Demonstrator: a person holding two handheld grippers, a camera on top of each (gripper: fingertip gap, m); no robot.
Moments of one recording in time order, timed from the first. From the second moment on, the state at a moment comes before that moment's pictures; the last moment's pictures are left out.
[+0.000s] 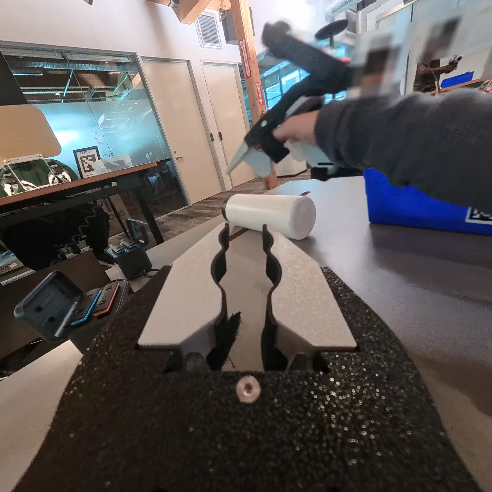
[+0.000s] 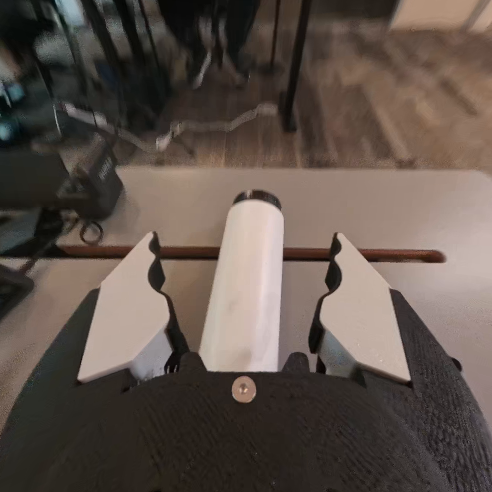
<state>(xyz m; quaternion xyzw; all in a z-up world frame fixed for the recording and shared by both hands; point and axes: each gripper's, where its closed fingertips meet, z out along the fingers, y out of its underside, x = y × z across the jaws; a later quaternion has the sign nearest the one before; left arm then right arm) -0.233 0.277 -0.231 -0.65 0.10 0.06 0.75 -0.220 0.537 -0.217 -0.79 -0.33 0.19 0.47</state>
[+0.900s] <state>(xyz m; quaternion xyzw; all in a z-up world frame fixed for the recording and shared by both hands) -0.255 0.245 -0.192 -0.57 0.08 -0.06 0.82 -0.232 0.322 -0.192 -0.62 -0.53 0.44 0.38</state>
